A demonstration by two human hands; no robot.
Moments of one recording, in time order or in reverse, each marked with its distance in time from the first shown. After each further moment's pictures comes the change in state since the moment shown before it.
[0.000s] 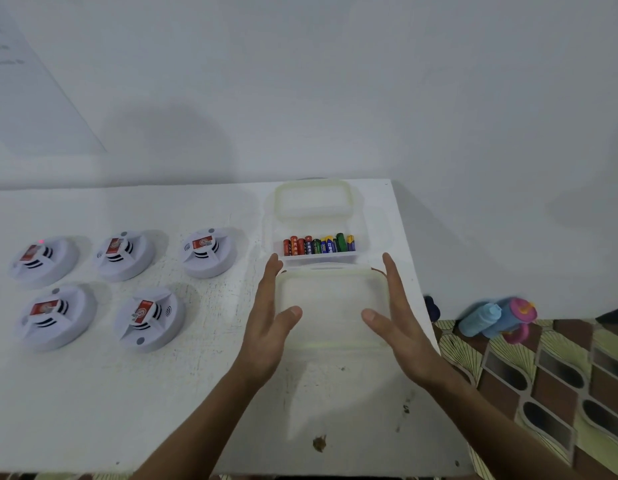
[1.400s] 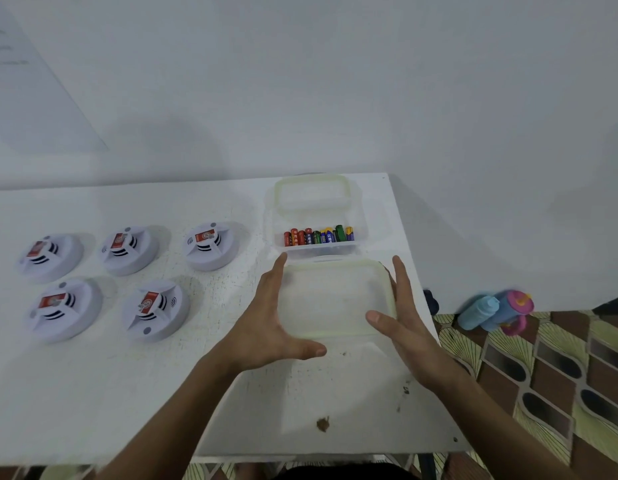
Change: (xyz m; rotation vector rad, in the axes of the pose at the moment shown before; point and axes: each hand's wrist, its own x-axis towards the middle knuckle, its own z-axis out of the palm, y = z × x) left_hand -0.001 0.007 -0.028 0.387 -0.317 -0.020; right_hand -0.021 0.006 -0.002 0.236 -0.038 0.097
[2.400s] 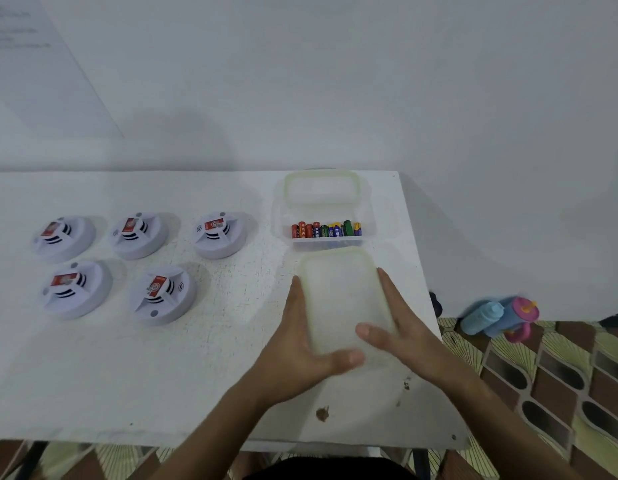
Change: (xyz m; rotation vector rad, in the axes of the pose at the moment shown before) left_hand -0.035 0.029 0.043 -0.301 0.031 0.014; right_hand -0.010 -0.023 0.002 -0.287 -0.187 0.046
